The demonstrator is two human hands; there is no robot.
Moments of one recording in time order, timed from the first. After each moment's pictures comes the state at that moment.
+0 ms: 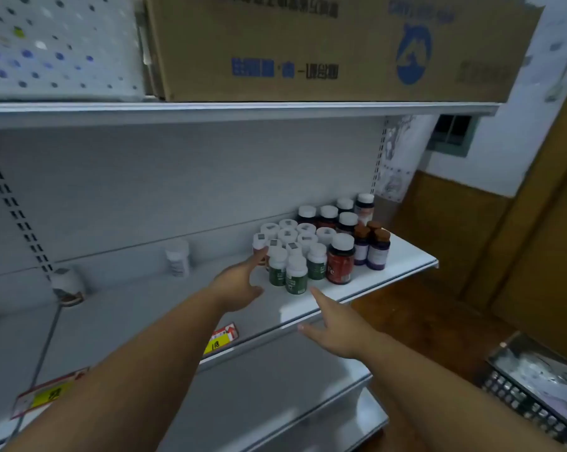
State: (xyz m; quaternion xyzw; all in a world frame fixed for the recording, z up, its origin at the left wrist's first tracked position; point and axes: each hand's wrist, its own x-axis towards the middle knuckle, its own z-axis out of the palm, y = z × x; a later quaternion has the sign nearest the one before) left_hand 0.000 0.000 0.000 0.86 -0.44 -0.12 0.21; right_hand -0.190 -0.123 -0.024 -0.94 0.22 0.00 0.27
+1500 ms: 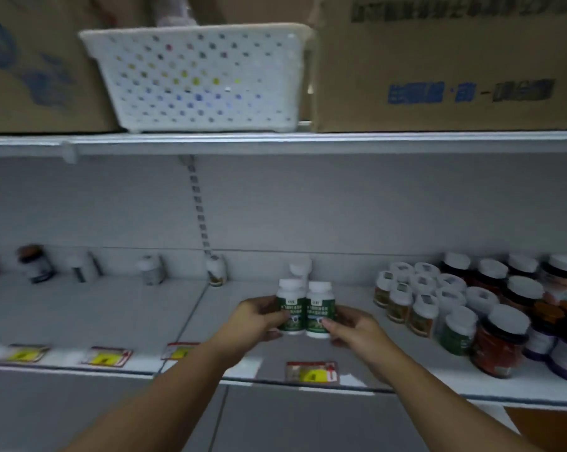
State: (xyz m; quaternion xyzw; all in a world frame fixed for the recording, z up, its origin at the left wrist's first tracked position) left_hand 0.005 0.118 -0.002 0.73 -0.10 -0.18 0.65; right_hand -0.041 -0.082 -0.027 -0.74 0.04 -0.02 0.67
